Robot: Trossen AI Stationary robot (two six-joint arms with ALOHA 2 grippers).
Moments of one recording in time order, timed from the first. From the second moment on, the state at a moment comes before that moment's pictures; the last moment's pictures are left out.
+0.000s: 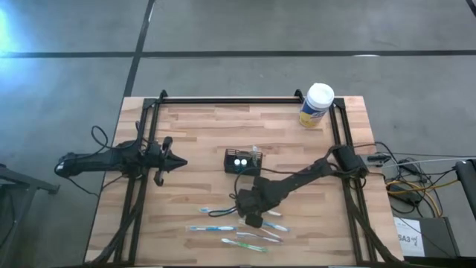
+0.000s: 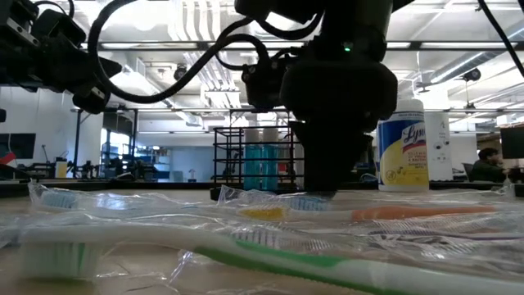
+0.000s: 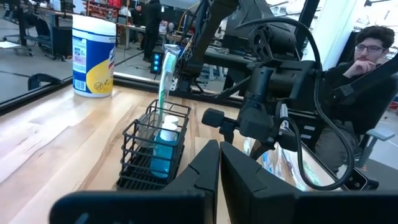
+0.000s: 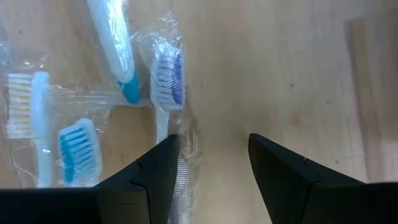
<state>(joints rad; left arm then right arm) 0.02 0.04 0.05 -0.07 0.08 -0.22 0.35 2.14 1.53 -0.76 0.14 0.61</state>
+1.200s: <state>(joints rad) 0.02 0.04 0.04 -0.07 0.08 -0.21 0.31 2.05 1.50 -0.77 0.12 0.47</state>
